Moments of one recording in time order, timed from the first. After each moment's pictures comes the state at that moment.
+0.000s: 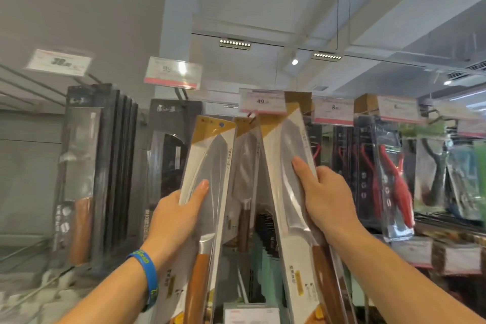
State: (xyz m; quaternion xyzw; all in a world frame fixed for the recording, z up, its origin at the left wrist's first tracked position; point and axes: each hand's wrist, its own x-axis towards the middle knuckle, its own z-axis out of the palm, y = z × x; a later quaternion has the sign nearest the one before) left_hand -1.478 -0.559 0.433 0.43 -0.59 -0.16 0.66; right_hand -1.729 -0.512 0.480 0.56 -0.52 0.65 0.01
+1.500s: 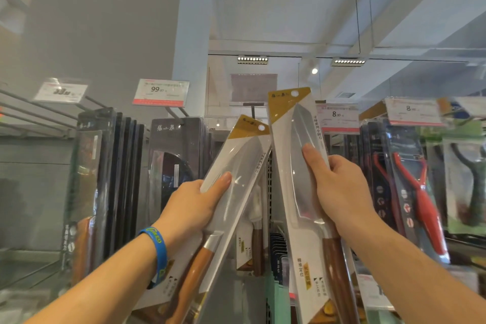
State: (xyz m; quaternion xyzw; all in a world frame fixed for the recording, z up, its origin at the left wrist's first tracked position) left_hand -1.511 -0.563 0.491 0.49 -0.65 -0.07 0.57; right_hand -1.761 -0.530 0.516 0.57 -0.43 0.70 -0.06
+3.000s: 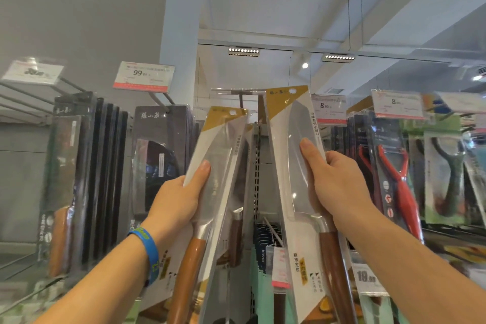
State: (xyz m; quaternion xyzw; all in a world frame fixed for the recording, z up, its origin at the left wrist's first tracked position) left_hand -1.516 -0.584 0.473 0.46 -0.58 -0.13 0.66; right_hand -1.778 -0.526 0.513 0.56 -0.45 0.69 -0.07
